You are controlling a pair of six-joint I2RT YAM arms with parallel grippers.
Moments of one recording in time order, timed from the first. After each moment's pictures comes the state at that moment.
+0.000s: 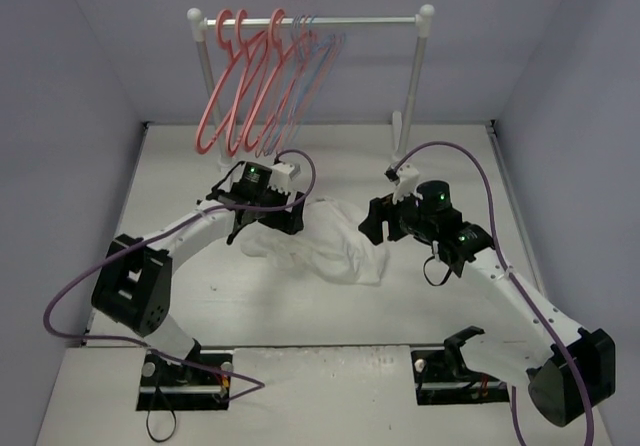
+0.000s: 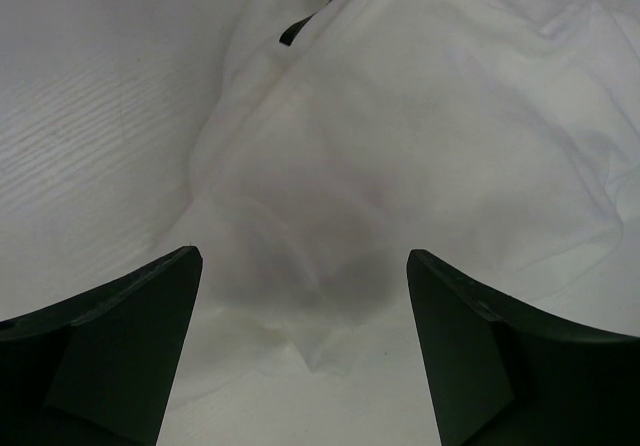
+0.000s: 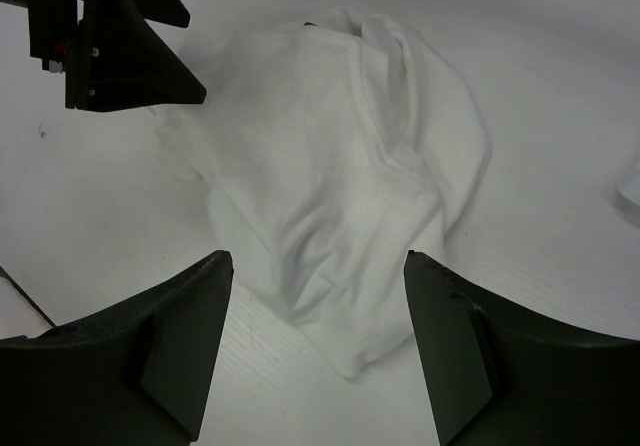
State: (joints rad) left arm -0.47 1.57 1.08 -0.32 0.25 -0.08; right arm 0.44 1.06 0.79 -0.27 -0.29 0.13
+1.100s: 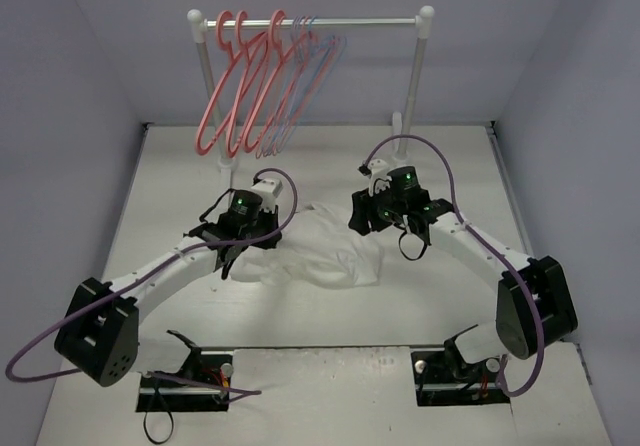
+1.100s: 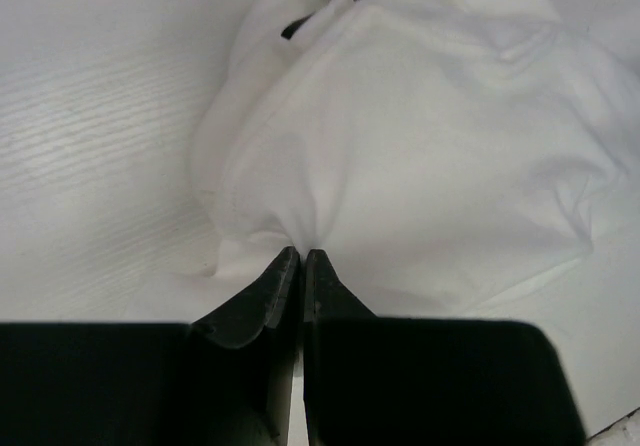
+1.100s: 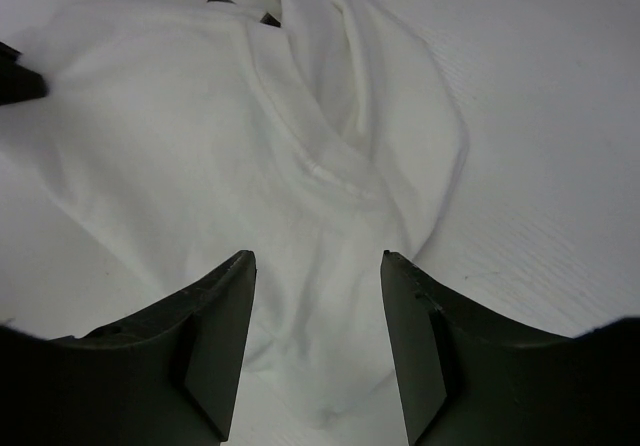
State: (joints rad) left arm -0.54 1.33 0.81 -0.21 0.06 -0.28; right arm 0.44 1.41 0.91 -0.21 -0.32 0.05
